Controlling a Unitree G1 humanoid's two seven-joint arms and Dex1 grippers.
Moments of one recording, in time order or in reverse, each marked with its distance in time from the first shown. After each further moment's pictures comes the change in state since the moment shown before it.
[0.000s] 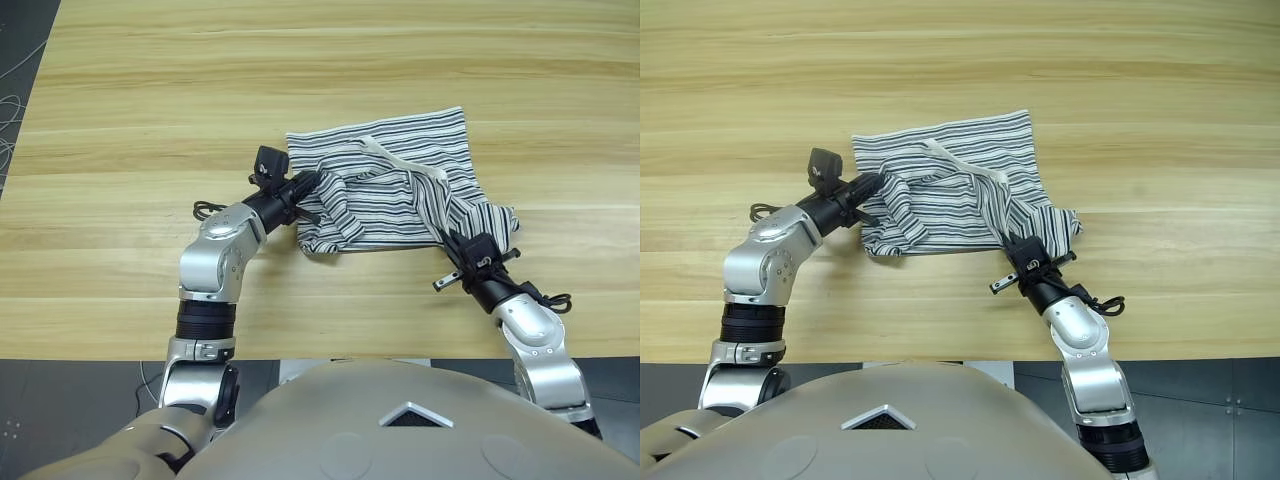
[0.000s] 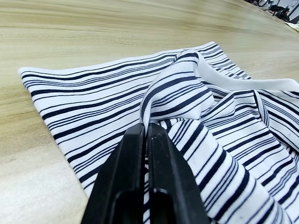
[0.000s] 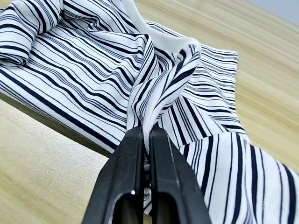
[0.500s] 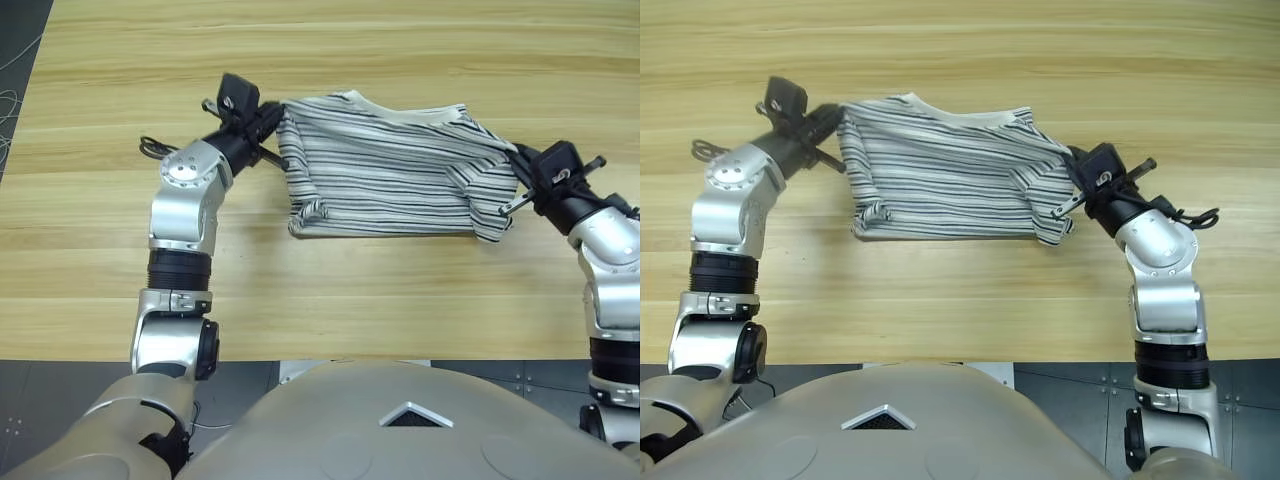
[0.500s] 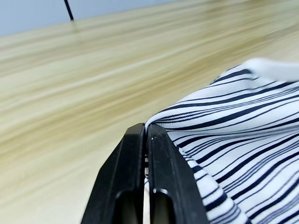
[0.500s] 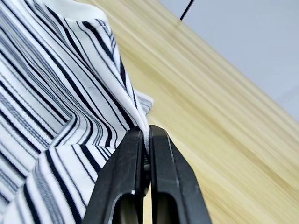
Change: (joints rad) left arm -0.276 0.131 0.016 0.223 0.153 -0.241 -0.052; right arm -0.417 -0.233 -0.215 0.239 0.107 -0.027 0.237
